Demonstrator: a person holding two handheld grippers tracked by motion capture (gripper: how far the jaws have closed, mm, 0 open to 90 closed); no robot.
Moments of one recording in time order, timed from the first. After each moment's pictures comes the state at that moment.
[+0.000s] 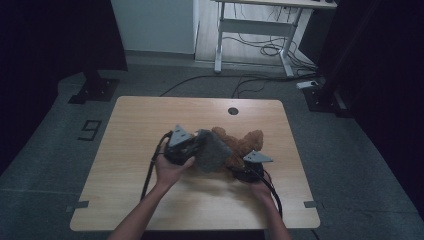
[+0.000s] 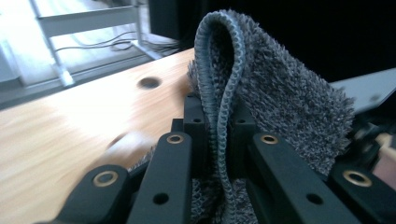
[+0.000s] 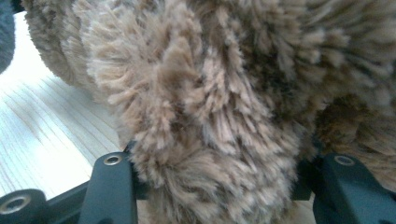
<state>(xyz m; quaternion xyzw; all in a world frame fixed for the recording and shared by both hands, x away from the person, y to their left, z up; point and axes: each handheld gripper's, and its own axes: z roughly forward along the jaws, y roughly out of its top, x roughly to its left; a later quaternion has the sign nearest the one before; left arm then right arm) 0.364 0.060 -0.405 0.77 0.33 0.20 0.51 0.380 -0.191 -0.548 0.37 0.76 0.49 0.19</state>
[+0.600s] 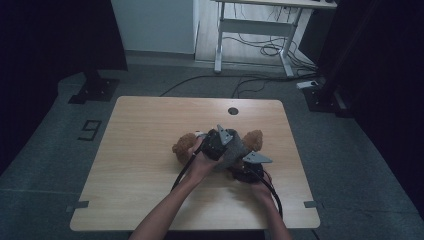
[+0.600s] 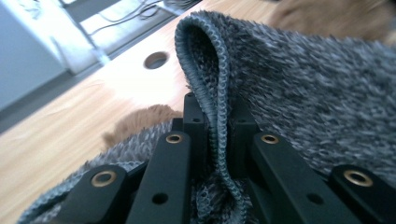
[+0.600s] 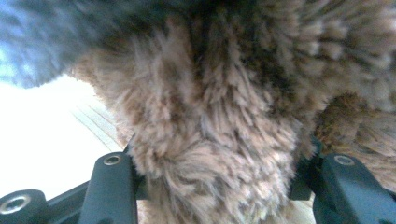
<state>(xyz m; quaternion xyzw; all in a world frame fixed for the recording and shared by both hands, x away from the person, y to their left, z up) 0.399 -0.007 -0.445 0.83 0.32 0.31 0.35 0.378 -0.190 -0.547 0.37 0.77 0.48 0.20</state>
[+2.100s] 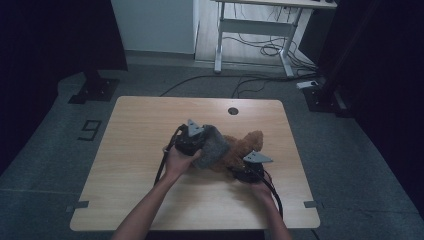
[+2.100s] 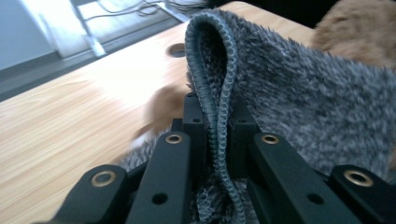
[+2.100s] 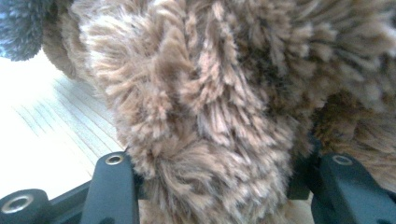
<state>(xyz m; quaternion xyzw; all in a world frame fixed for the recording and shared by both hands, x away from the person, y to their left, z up) 0.402 0.079 -0.435 0.79 0.38 0.25 0.41 0.380 -0.192 -0.548 0.37 0.77 0.49 0.19</state>
